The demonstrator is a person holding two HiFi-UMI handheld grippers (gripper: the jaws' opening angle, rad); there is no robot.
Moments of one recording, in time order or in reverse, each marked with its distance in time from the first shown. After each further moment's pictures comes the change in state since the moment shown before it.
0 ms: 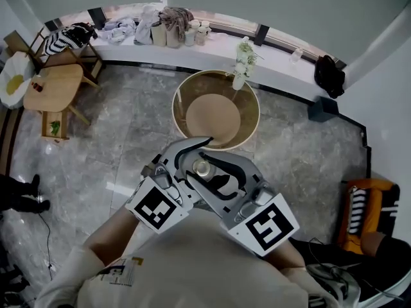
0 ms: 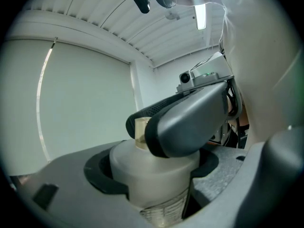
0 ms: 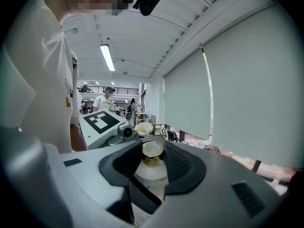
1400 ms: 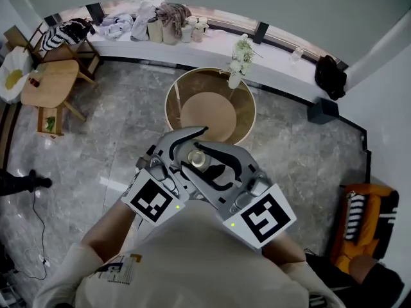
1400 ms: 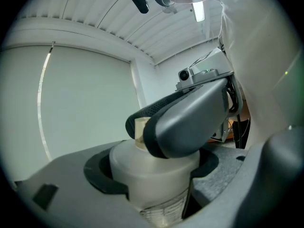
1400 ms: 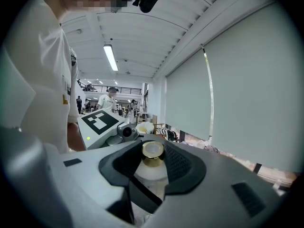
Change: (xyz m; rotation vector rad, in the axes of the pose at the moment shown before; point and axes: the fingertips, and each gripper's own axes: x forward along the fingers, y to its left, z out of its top) left arm 0.057 0.012 -0.019 0.043 0.005 0.065; right arm -0.015 -0.047 -0.030 -0.038 -0.011 0.038
